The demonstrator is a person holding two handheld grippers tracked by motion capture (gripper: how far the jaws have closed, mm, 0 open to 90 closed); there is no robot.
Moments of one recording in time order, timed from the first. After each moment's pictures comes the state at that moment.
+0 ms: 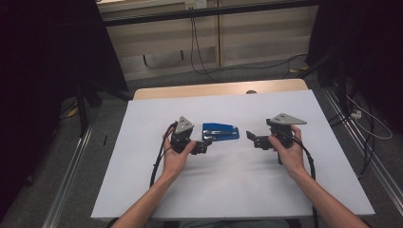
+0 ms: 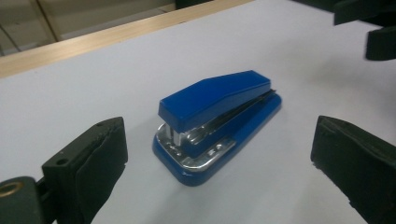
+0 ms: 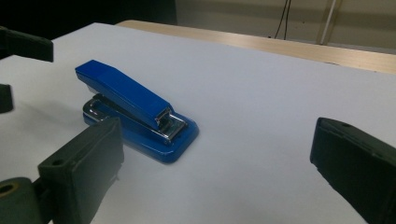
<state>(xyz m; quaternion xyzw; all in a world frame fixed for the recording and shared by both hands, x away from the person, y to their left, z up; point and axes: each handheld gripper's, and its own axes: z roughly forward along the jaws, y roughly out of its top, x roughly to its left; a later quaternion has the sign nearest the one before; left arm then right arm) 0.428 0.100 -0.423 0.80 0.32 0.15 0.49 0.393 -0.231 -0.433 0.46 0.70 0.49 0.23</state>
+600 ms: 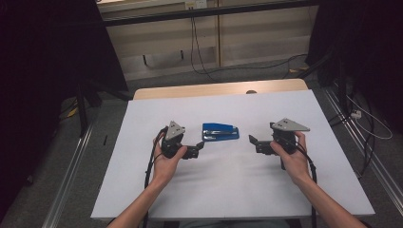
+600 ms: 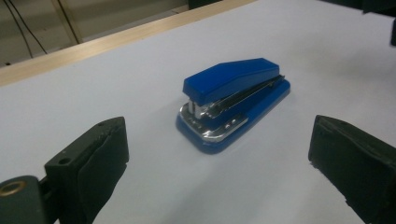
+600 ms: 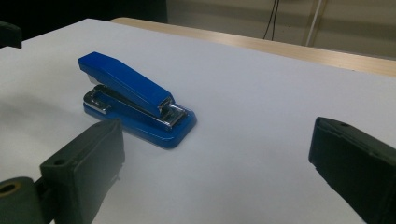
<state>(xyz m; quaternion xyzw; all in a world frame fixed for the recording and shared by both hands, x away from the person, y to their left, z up) 0.407 0.124 -0.418 0.80 0.32 0.19 0.47 0.370 -0.232 -0.429 0.47 0.70 0.48 0.26</state>
